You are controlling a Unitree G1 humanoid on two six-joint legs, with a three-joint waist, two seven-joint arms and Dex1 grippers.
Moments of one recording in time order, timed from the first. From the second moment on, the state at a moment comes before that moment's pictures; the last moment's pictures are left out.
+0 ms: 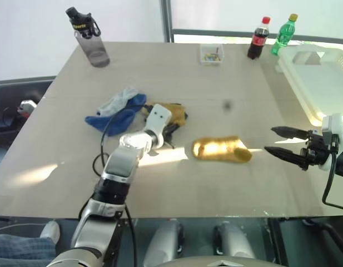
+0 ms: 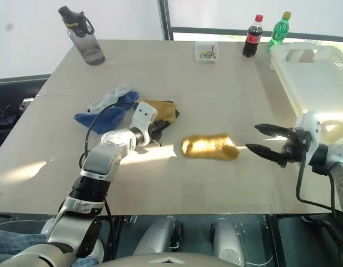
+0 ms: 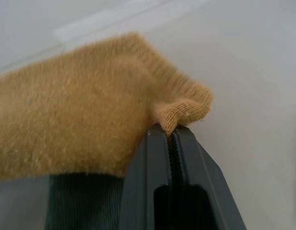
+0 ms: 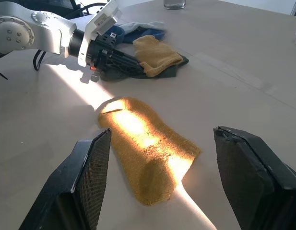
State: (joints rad) left arm -0.51 0.39 -0.12 0.04 -0.11 0.60 -0.47; right arm -0.11 -0.82 -0.30 -0.18 0.66 0.39 1.15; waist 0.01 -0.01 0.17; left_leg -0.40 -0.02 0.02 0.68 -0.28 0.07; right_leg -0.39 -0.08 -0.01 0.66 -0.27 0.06
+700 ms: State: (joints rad) left arm -0.27 0.53 0.12 -0.14 -0.16 0.67 -0.42; right arm -0.12 -0.82 -0.30 -0.18 0.66 0.38 1.15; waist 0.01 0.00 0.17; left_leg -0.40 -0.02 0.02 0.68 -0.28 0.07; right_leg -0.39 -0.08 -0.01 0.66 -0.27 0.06
